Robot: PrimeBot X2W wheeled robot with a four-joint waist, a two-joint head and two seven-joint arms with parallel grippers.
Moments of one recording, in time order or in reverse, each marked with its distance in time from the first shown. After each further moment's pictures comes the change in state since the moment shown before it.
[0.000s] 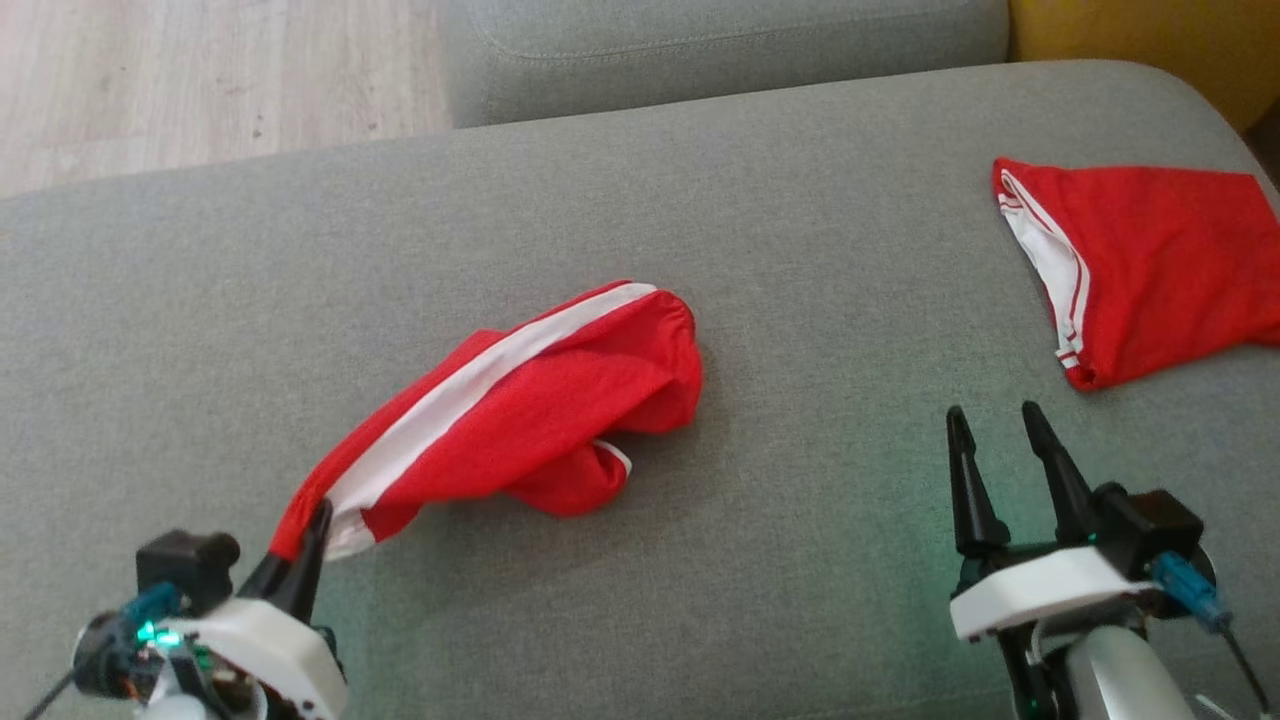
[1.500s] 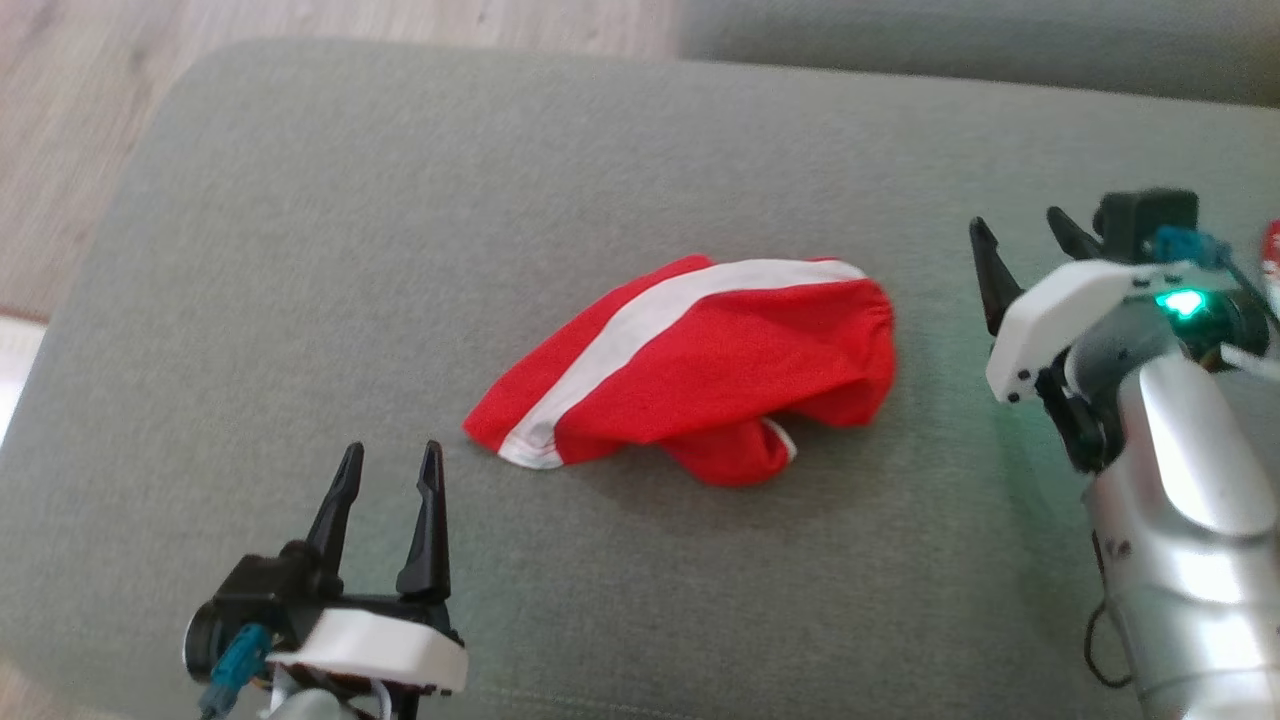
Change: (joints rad) left arm 0.019 -0.205 -0.031 -0.090 0.074 0.173 -0.268; right arm -0.484 -0.079 -0.035 0.260 -0.091 0.000 0.463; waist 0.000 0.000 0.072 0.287
